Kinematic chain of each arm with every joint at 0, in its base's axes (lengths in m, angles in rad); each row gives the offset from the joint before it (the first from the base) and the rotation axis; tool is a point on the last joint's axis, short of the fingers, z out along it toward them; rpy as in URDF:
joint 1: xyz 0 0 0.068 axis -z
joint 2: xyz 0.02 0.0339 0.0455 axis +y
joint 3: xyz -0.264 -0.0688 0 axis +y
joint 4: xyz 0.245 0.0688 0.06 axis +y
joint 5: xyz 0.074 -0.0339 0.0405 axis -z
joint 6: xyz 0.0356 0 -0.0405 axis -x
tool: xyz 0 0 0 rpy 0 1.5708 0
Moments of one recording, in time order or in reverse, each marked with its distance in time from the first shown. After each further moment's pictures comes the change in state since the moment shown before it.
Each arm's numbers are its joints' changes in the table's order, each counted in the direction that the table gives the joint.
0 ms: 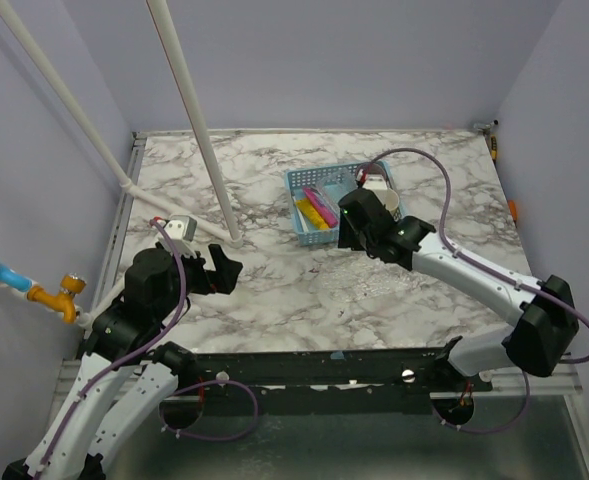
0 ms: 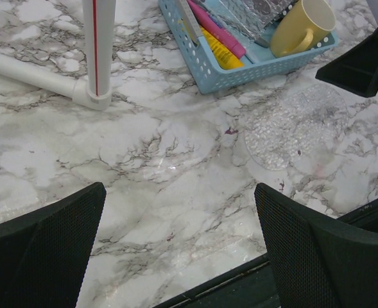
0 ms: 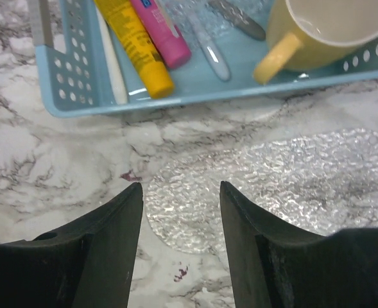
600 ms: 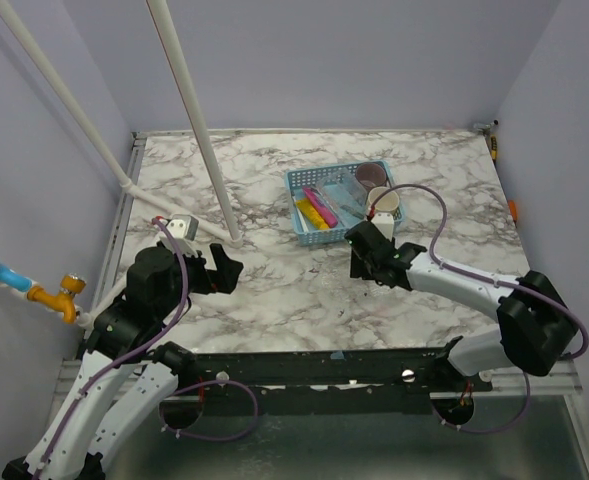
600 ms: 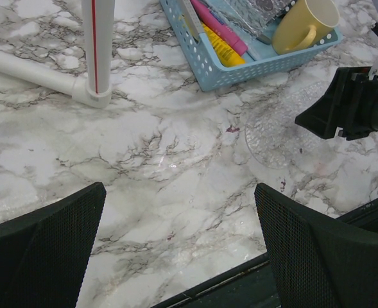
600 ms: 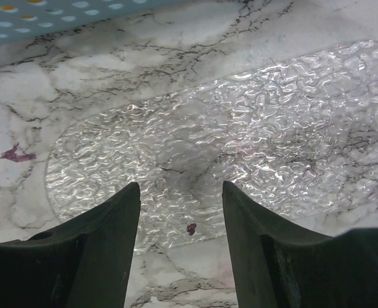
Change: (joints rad) left arm 0.000 0.013 0.000 0.000 0.000 0.000; right arm 0.036 -0.026 0.336 -0.113 -0.004 -0.077
